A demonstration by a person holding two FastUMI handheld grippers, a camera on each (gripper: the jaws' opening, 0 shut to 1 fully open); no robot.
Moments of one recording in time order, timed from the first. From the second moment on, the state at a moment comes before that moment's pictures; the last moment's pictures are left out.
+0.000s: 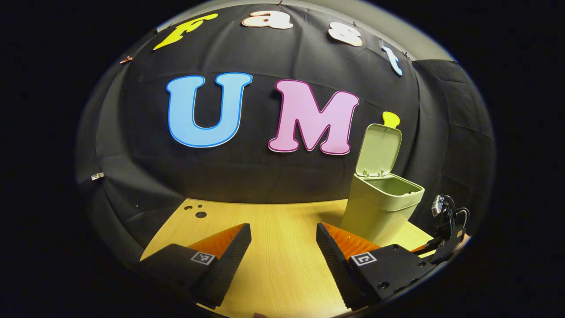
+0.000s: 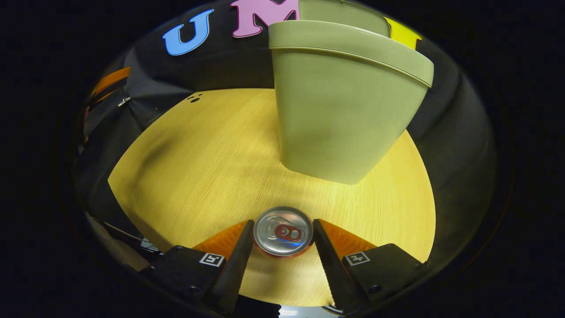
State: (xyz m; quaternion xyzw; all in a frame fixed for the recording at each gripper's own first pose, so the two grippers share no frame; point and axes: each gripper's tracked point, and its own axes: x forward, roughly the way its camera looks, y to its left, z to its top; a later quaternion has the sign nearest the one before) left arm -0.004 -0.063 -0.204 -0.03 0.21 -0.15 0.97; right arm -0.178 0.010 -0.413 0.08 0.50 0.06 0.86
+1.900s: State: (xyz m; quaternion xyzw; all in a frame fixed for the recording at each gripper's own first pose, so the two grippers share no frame) left arm -0.003 -0.063 -0.209 -0.04 0.22 -0.13 0.97; right arm 0.057 -0.092 -0.198 0.15 0.30 0.03 0.94
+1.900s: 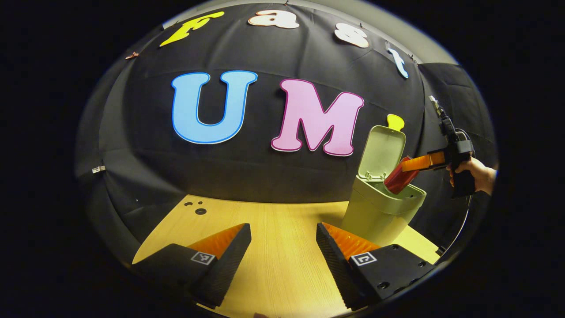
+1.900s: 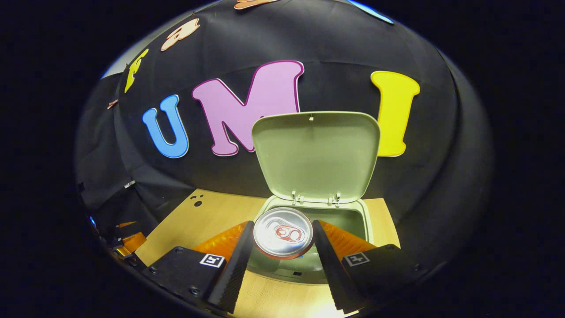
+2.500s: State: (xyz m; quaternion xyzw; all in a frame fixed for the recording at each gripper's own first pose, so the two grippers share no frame) left arm 0.006 -0.064 -0.216 -0.04 0.23 -0.13 0.97; right arm 0.062 -0.092 -0.259 0.15 0.38 0.03 0.91
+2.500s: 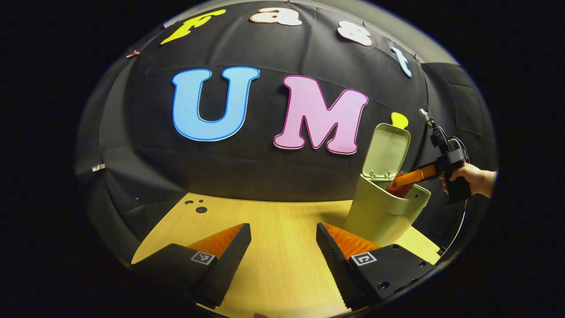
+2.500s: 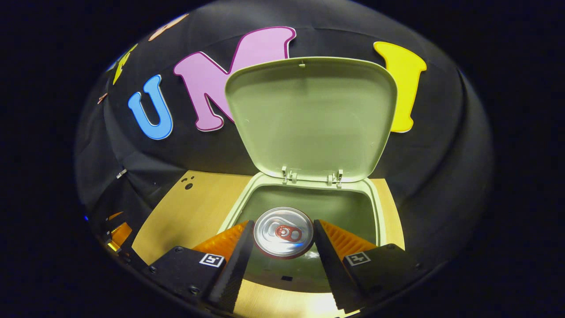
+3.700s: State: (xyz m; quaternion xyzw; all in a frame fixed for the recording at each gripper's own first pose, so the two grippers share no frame) left arm -0.007 -0.075 -0.202 -0.04 0.21 -0.13 0.97; right arm 0.041 -0.112 -0.171 0.16 0.28 0.01 0.95
